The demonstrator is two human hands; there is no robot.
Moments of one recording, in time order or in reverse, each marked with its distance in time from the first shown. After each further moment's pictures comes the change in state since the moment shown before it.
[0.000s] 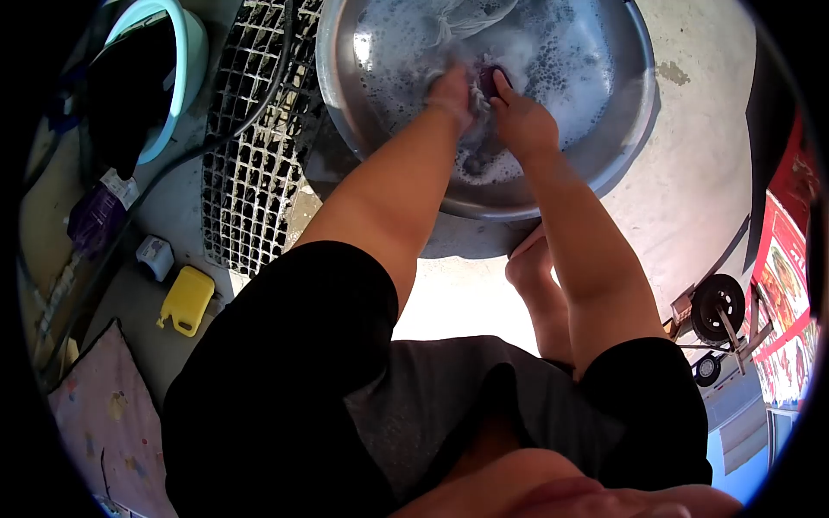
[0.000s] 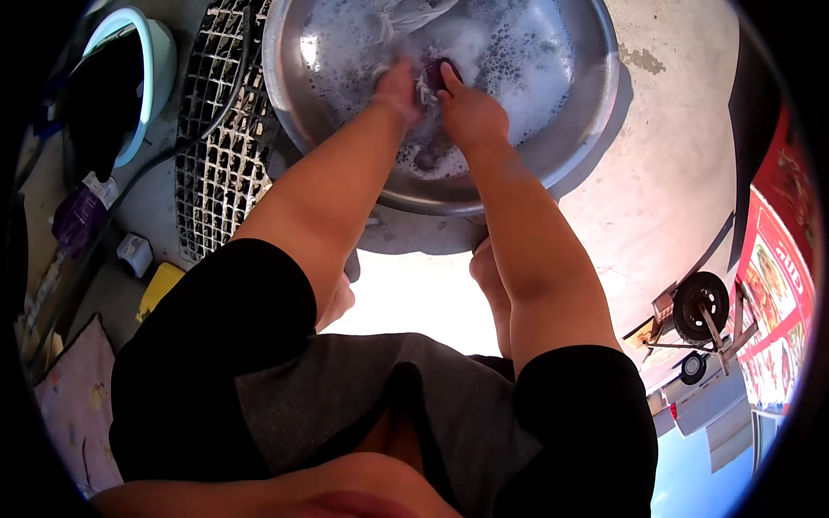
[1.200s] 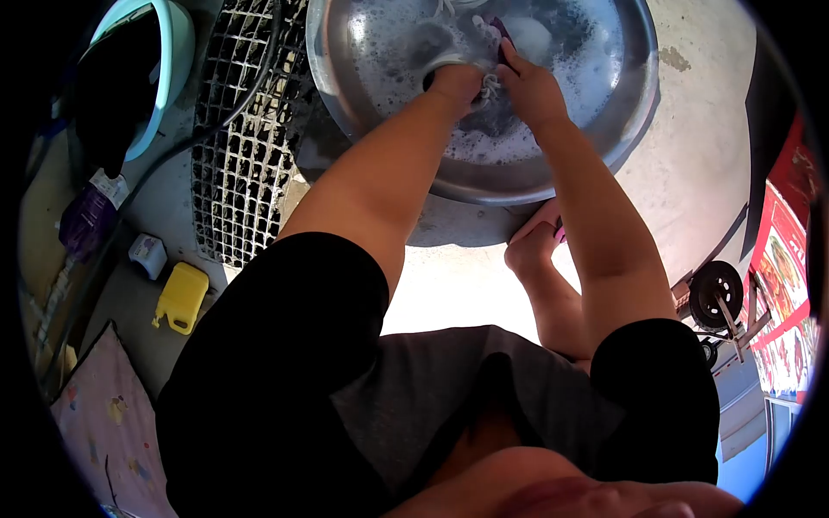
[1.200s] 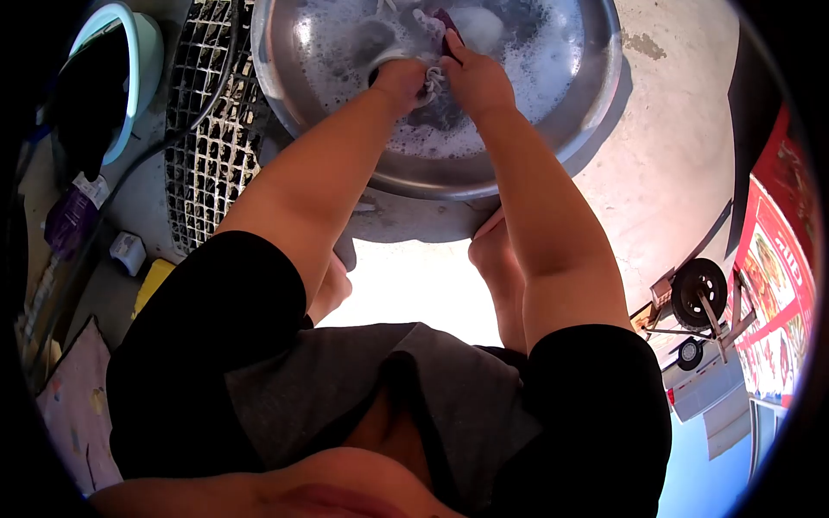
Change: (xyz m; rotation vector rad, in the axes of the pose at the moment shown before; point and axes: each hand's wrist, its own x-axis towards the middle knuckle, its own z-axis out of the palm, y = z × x) left_hand -0.018 -0.015 0.000 0.432 -0.023 0.050; right_hand 0.024 0.010 -0.015 0.185 0.012 0.055
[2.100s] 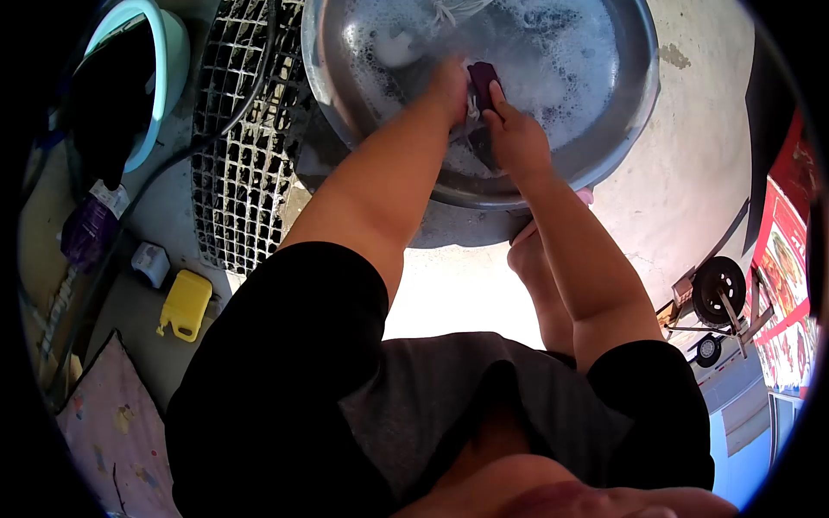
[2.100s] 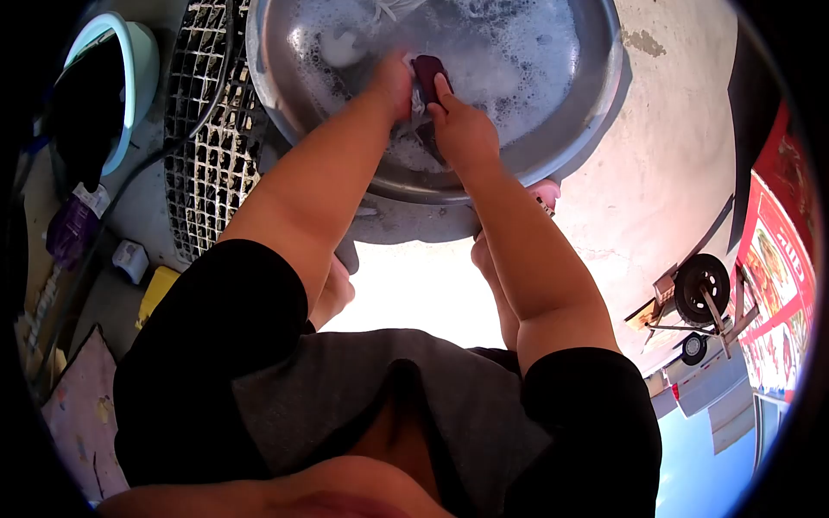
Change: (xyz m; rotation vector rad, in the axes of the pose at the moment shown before) left_hand 0.007 0.013 -0.010 -0.088 -0.005 0.078; right_hand -0.062 -0.010 0.024 0.032 -0.075 0.086
